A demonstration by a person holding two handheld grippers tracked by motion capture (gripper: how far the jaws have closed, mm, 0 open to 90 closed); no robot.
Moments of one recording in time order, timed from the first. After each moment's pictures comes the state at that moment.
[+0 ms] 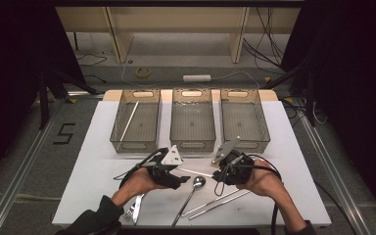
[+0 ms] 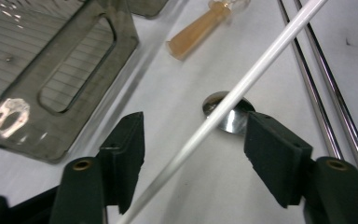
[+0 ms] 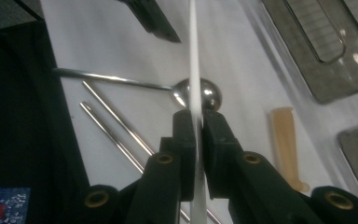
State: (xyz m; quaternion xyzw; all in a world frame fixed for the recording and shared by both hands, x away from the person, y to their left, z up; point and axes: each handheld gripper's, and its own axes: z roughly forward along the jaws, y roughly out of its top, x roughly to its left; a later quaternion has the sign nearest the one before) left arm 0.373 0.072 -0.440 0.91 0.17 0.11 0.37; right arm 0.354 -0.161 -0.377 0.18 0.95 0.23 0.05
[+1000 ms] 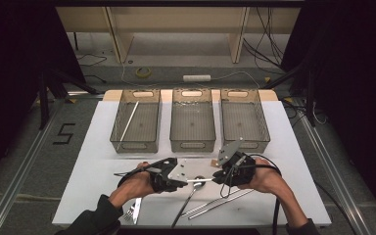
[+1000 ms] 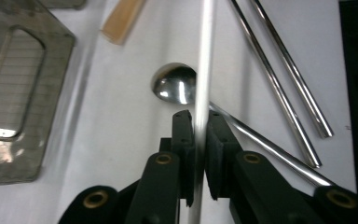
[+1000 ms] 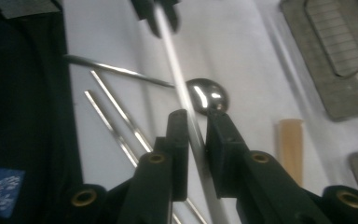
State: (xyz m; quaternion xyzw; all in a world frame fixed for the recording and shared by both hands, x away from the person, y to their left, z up) left arm 0.351 0.062 -0.429 0.95 0.03 0.10 0.29; right arm 0.362 -0.171 -0.387 0.12 0.96 0.26 0.04
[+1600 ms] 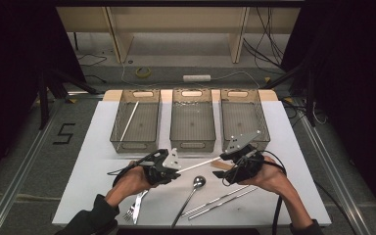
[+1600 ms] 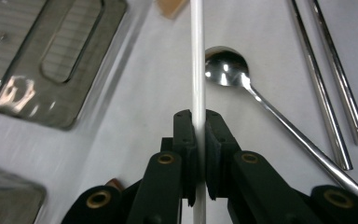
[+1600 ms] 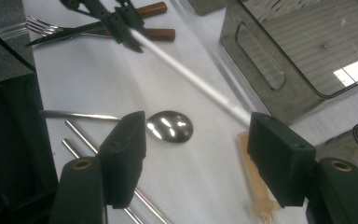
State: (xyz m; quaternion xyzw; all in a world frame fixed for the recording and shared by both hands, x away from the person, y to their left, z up) left arm 0.368 0.083 -0.423 0.94 0.14 0.11 0.29; right arm 0.365 -0.189 -0.373 0.20 0.92 0.33 0.08
